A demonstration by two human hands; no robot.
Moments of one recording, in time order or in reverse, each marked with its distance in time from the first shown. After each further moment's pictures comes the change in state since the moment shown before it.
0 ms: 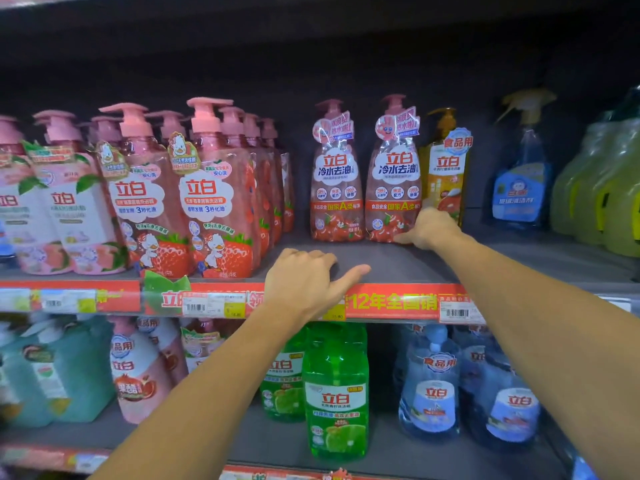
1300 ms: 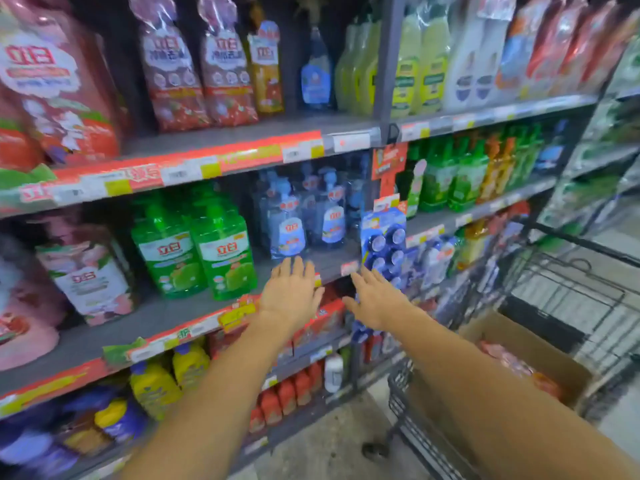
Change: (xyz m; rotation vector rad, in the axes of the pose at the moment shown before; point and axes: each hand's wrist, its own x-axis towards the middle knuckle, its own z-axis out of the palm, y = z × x) left_hand -0.231 0.134 -0.011 -0.248 -0.406 0.414; right_hand -0.407 0.158 0.073 -0.524 -0.257 0.091
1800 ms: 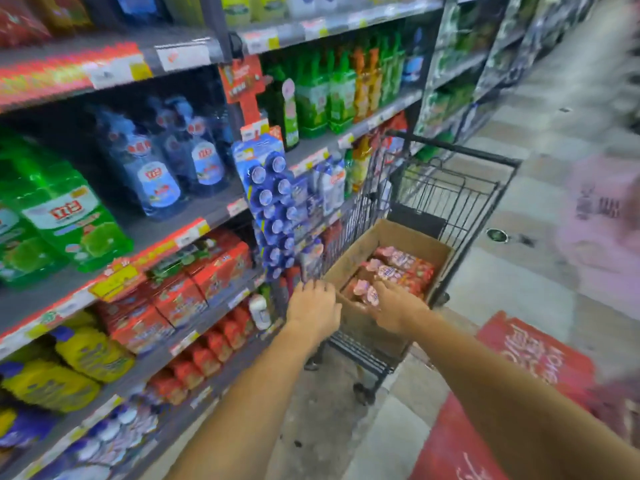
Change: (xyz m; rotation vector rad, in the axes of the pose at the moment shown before) left_hand -0.109 0.241 0.060 -0.121 -0.260 0.453; right_hand -0.257 0.135 0.105 0.240 -0.269 0.518
